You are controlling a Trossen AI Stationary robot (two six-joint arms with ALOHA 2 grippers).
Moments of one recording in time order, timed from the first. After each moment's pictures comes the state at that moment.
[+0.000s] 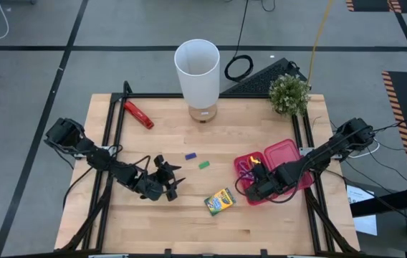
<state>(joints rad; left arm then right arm) -0.50 1.52 0.57 0.21 -0.75 -0.50 0.49 1.48 0.81 -0.74 0.13 1.53</state>
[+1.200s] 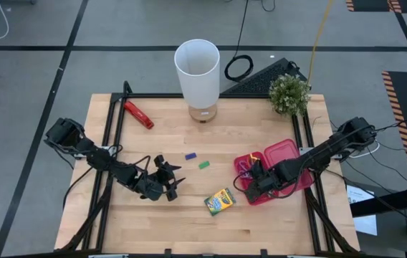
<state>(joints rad) -0.50 1.52 0.57 0.21 -0.75 -0.48 0.44 1.45 0.74 -0.58 0.07 1.35</state>
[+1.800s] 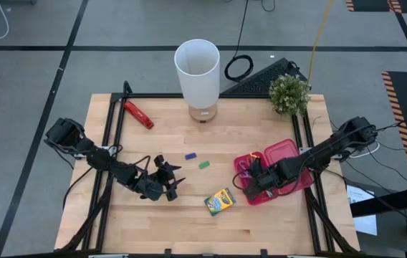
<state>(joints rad) -0.50 1.52 0.57 0.21 -0.75 -0.48 0.42 1.43 0.74 -0.56 0.10 1.29</state>
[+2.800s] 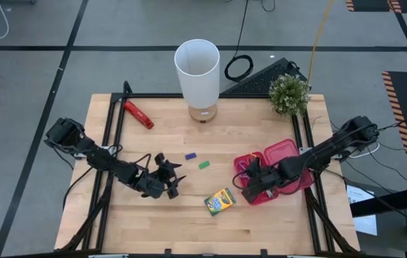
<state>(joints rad) -0.48 1.52 0.57 0.22 -0.75 -0.47 0.43 1.41 0.74 -0.45 0.11 1.21</state>
